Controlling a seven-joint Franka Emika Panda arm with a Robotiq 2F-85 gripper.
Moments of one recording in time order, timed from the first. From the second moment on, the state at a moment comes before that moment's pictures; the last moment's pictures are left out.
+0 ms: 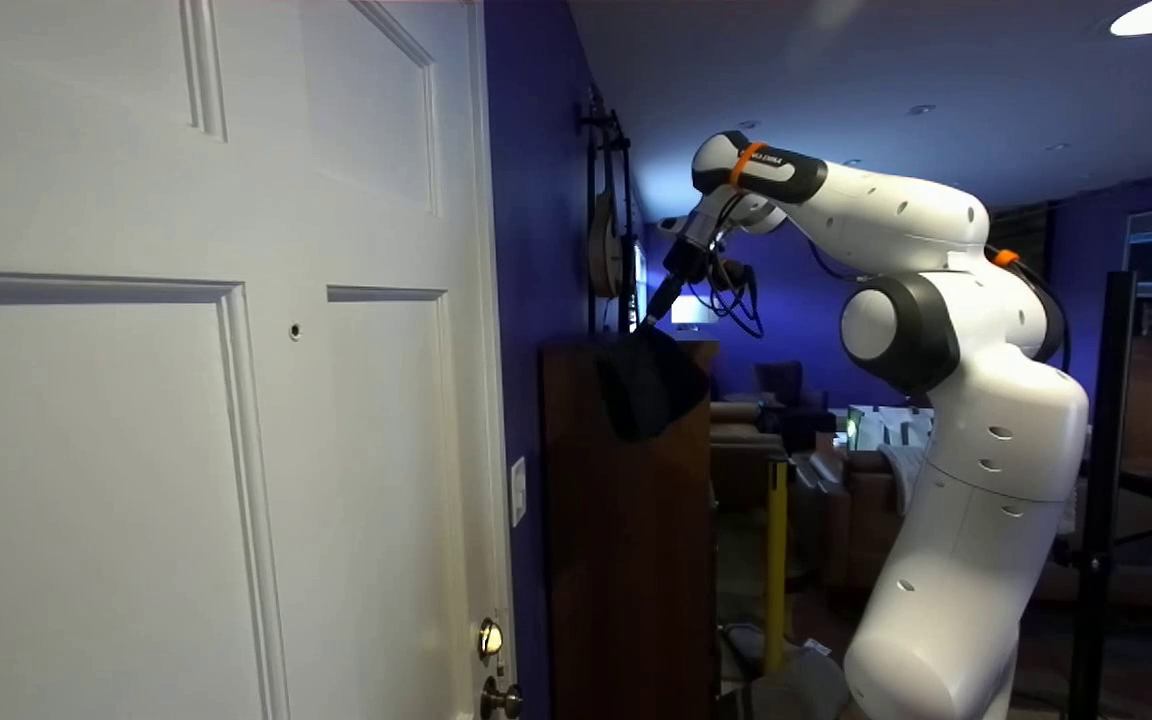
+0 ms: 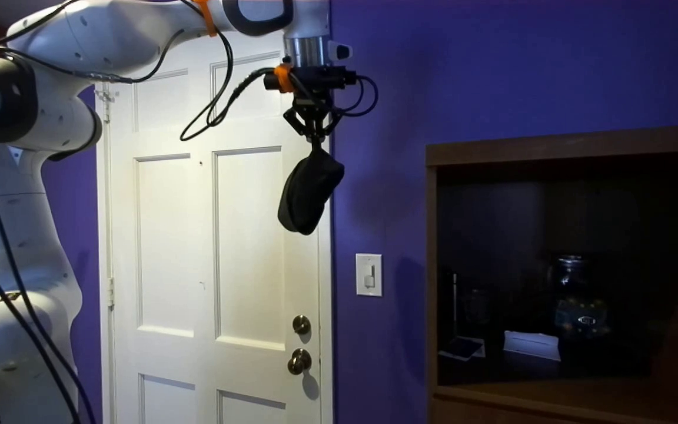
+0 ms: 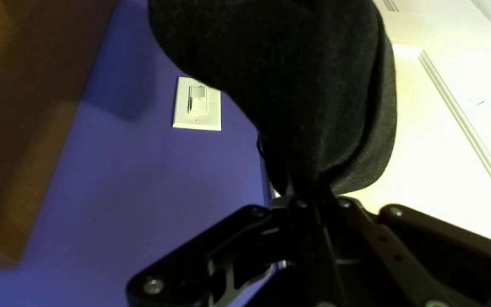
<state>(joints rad) -0.45 -0.19 -0.42 -1.44 0.50 1.43 -1.14</state>
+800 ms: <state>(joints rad) -0.37 -0.26 -0.39 -1.52 0.42 1.45 -1.06</state>
